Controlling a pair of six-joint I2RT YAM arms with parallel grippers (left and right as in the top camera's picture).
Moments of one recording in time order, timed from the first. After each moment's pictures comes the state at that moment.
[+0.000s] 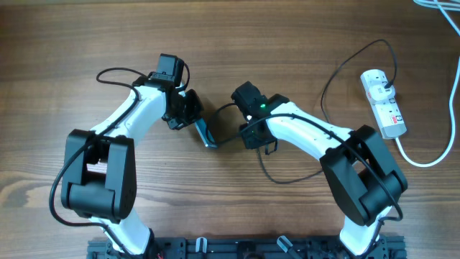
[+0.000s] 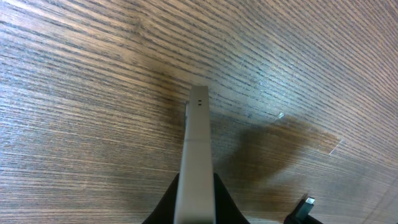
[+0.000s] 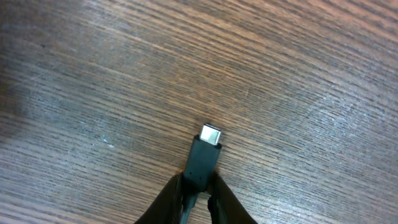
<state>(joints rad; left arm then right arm) -0.21 1.86 1.18 -0.67 0.30 -0.68 0.63 1.95 1.21 -0.72 0.03 0.28</state>
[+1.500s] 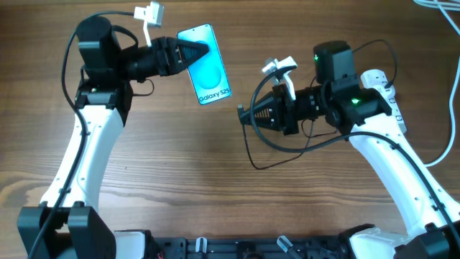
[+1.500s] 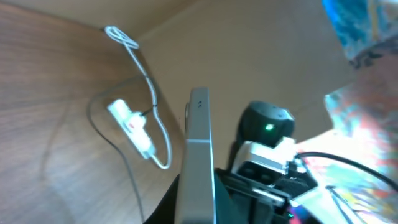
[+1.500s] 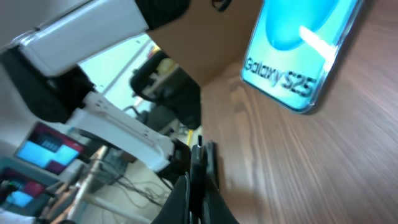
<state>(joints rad) -0.02 1.52 1.17 0.18 1.29 -0.89 0.31 1.45 1.17 -0.51 -1.38 -0.01</state>
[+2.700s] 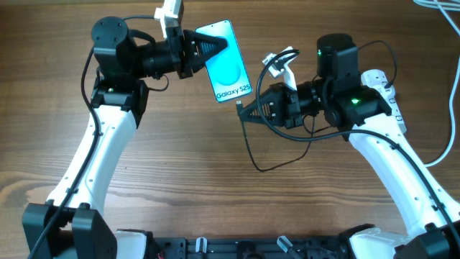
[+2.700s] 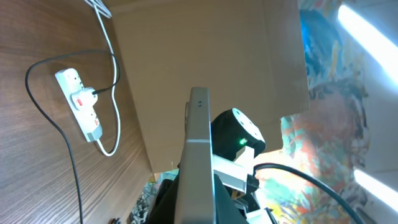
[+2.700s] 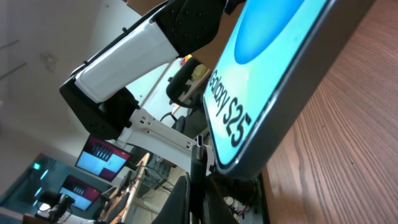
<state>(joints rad) -0.12 1.52 1.17 0.37 1.24 -1.34 0.31 1.45 1.17 -0.35 -1.48 0.29</state>
